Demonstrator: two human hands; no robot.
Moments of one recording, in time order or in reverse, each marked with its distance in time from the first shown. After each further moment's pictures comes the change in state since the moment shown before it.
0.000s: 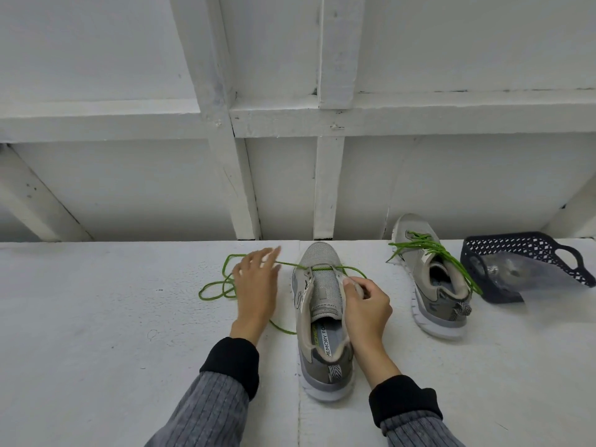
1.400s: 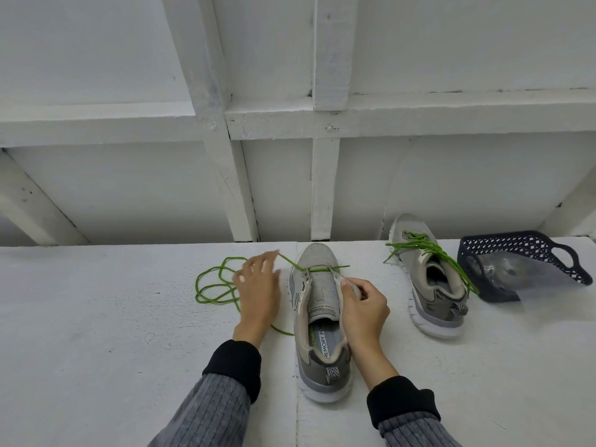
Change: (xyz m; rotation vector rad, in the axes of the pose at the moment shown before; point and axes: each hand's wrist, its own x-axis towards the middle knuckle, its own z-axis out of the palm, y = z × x) left_hand -0.004 0.007 0.008 0.018 -0.055 -0.053; right_hand 0.002 0.002 0.000 -0.021 0.019 -0.004
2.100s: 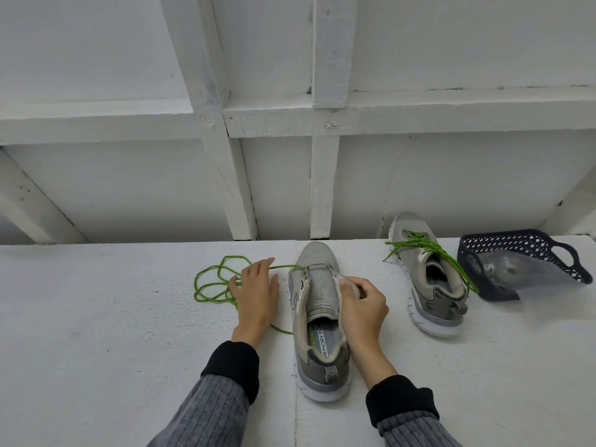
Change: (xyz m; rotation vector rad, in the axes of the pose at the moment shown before) left_hand -0.006 -0.008 0.008 -0.070 -0.055 -0.083; right_hand -0.002 -0.003 0.000 0.022 -0.013 -0.010
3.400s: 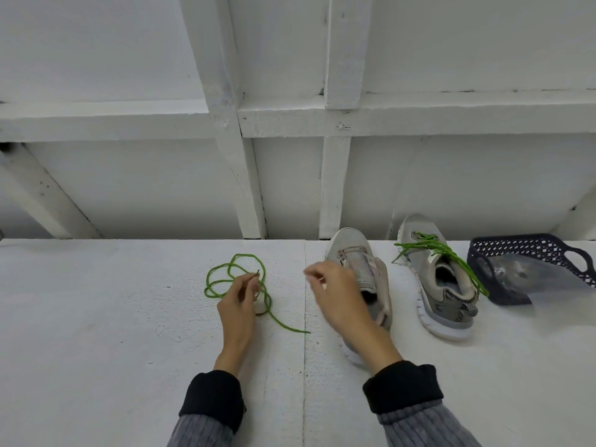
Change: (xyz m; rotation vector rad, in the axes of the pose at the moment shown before) left_hand -0.036 -0.019 -0.043 -0.880 0.167 -0.282; right_hand -0.007 -0.042 0.020 -0.537 -0.593 -0.483
